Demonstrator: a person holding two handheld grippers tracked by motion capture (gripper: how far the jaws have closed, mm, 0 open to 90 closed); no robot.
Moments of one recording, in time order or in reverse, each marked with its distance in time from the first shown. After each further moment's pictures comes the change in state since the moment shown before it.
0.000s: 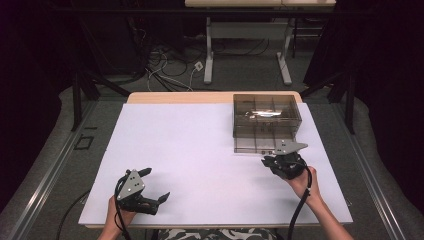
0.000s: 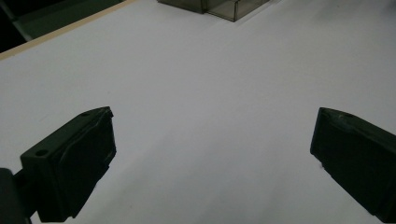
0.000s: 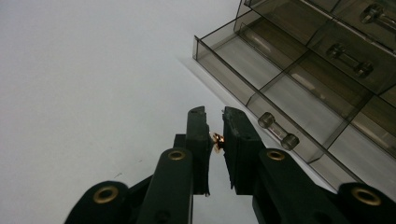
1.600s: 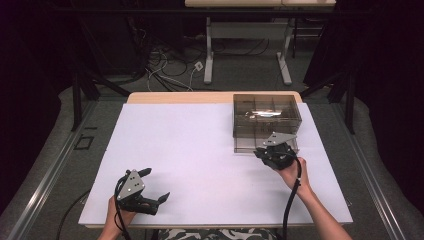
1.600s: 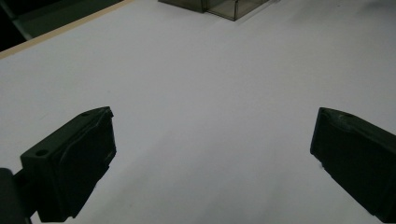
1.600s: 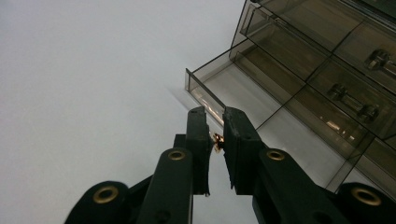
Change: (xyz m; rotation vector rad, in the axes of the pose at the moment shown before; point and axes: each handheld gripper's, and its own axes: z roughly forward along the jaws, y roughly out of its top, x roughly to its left) left arm 0.000 -0.001 0.000 -0.002 0.003 -0.002; right arm -0.004 0.024 0.024 -0.018 -0.011 -0.011
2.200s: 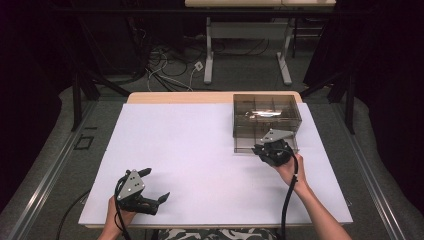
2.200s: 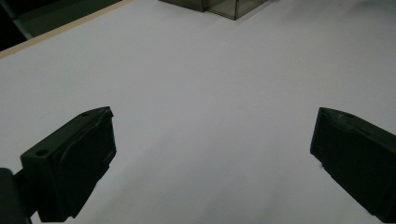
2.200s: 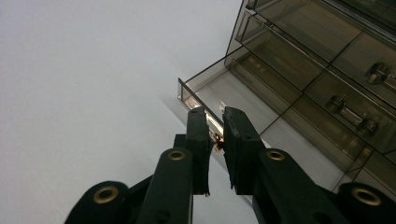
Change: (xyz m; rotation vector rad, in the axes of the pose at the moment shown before) left arm 0.000 0.000 0.000 0.003 0.003 0.007; right arm -0.004 0.007 0.010 0.000 -0.010 -0.004
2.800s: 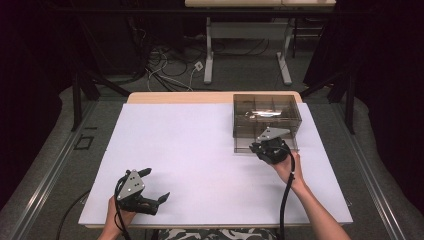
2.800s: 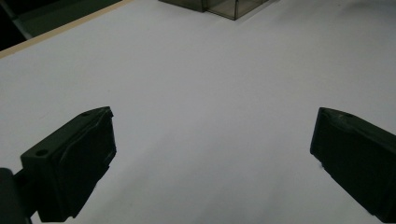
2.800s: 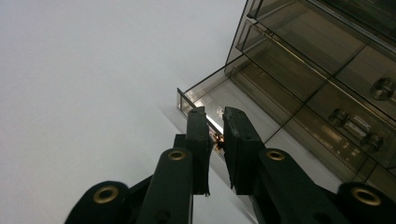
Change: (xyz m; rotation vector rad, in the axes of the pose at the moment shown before) left arm 0.000 0.000 0.000 -0.001 -0.001 -0.003; right arm 0.001 0.007 0.007 -0.003 -0.003 -0.006
